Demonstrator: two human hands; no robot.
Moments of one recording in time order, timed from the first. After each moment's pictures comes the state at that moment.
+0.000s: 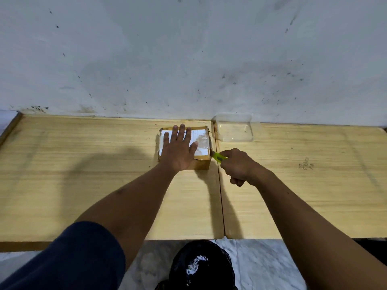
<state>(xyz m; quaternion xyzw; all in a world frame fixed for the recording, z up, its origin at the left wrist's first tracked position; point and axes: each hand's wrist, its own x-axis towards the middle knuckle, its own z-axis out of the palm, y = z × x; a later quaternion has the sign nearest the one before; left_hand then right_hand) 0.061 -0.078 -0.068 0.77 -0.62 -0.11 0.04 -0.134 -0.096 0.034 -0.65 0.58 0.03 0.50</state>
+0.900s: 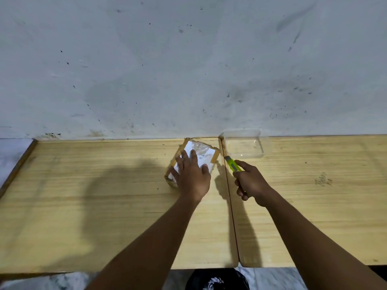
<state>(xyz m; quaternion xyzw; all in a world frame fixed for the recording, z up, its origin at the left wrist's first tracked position) 0.024 -0.074 -0.064 0.84 -0.47 -0.16 0.20 -0.139 -0.124 -0.013 -0.52 0.60 -0.15 0.60</state>
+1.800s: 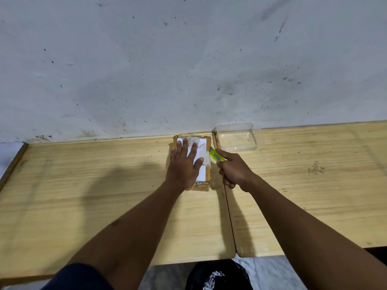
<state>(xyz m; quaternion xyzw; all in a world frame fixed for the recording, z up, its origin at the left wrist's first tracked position) 0.059 -0.084 -0.081 0.74 -0.65 -0.08 0.14 -0.118 -0.124 -0.008 -0.55 0.56 -0.13 0.60</state>
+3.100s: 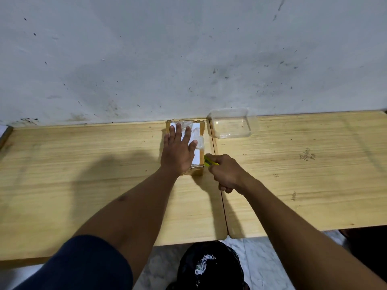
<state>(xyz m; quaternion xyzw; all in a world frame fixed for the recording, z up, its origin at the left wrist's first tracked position) 0.051 -0.086 -0.087 0.77 -0.63 -0.05 0.10 -0.125 -0.078 0.004 -0.62 0.56 -0.04 0.55</state>
